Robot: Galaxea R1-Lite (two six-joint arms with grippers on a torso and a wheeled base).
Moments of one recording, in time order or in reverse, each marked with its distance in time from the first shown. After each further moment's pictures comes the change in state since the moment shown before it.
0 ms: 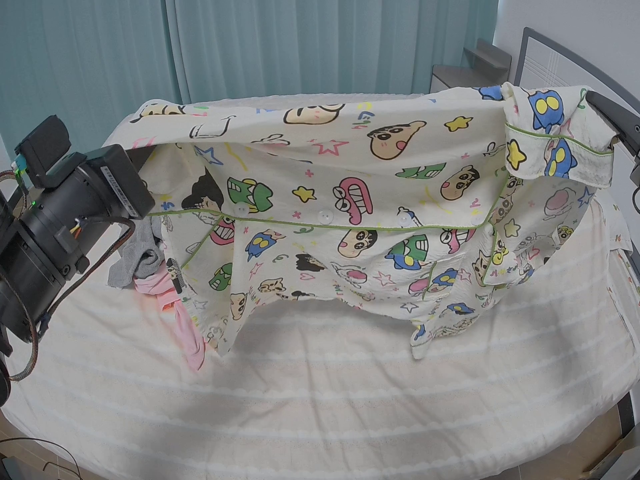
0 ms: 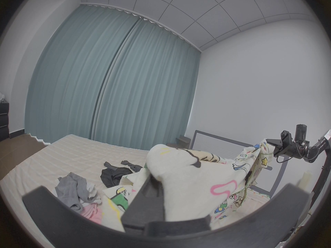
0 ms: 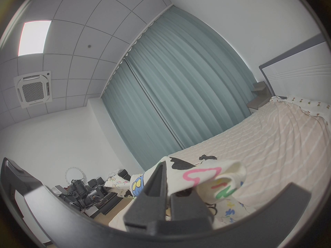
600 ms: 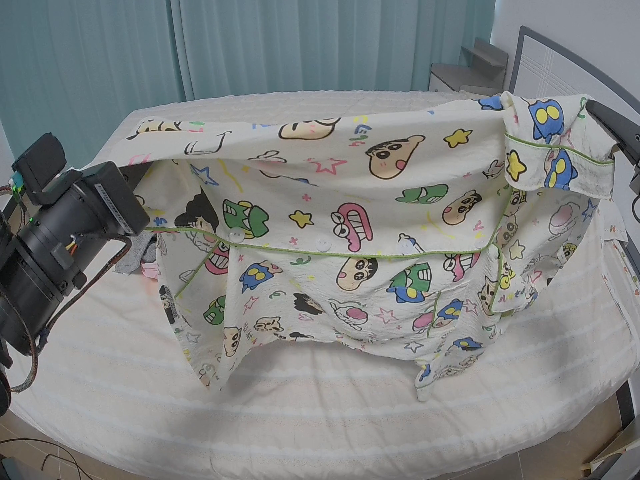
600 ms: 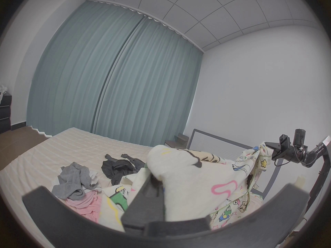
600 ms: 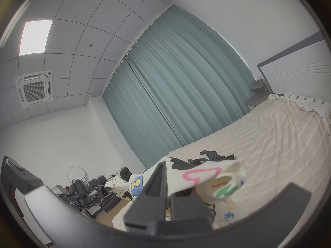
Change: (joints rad) left arm 0.003 -0.018 0.043 -0.003 -0.002 -0.050; right arm 0.003 -0.010 0.029 0.003 -0.003 0.000
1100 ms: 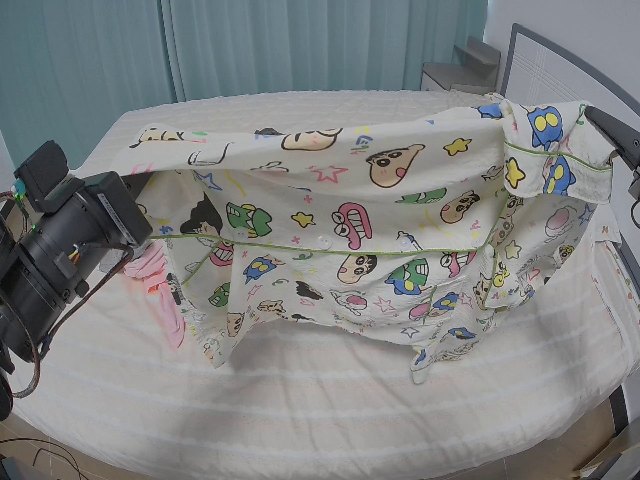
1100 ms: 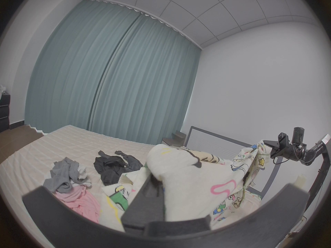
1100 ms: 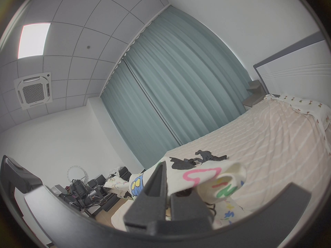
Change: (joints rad) left arm -0.013 -0.001 0.021 0.000 0.001 0.002; right arm -0.003 -0.002 0.014 0.000 -0.004 0.000
